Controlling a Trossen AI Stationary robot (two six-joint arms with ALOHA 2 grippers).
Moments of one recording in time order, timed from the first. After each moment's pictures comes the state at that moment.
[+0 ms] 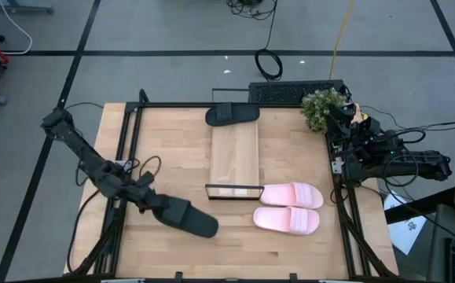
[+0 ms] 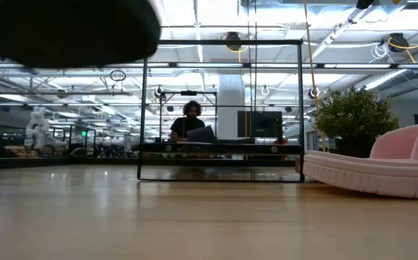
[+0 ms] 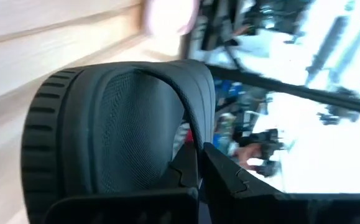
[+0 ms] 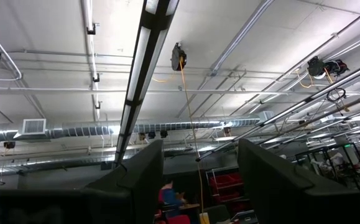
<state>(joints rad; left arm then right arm) -0.76 0.59 0.27 0.12 -0.42 -1.90 -0.06 0.45 0.38 0.84 0.31 -0.05</state>
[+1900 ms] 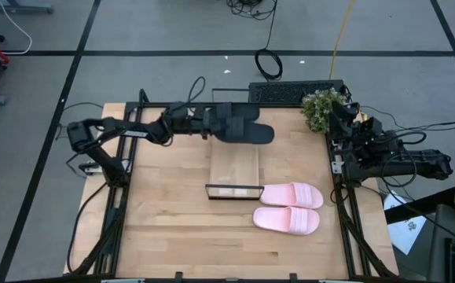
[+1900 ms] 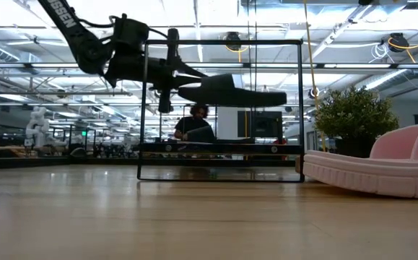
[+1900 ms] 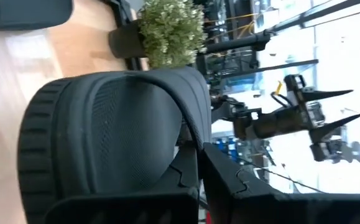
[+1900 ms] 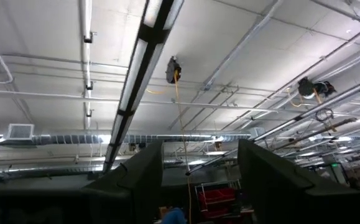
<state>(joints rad) 0.49 1.60 0.73 0.80 0.45 -1.32 -0.06 0.49 0.38 0.95 0.34 -0.13</state>
